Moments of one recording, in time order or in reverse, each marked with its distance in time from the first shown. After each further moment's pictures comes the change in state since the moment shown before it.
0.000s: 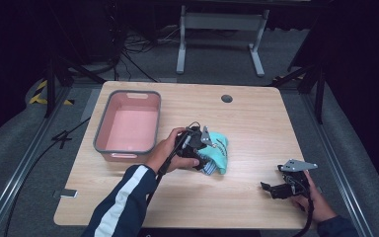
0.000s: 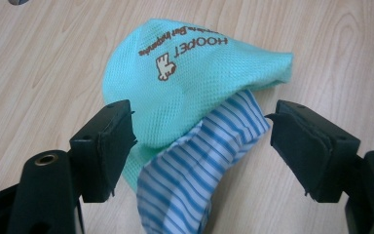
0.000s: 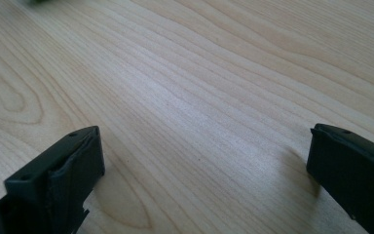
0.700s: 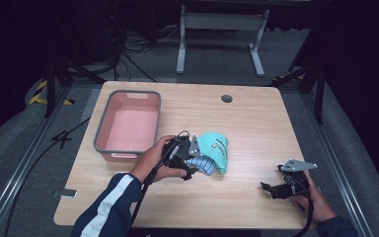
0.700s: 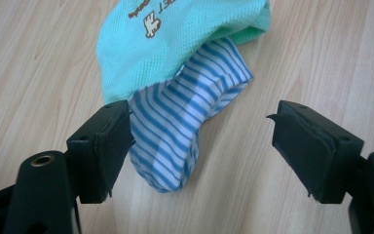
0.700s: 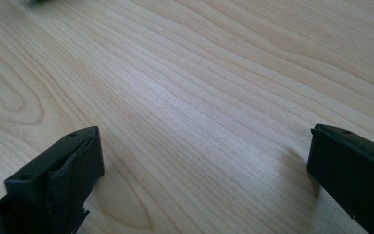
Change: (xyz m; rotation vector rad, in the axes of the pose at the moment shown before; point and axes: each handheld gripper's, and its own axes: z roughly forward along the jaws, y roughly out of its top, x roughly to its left) left arm -0.019 -0.030 -0.021 0.032 0.023 0.041; right arm 0.000 0.000 0.000 0.000 0.000 0.000
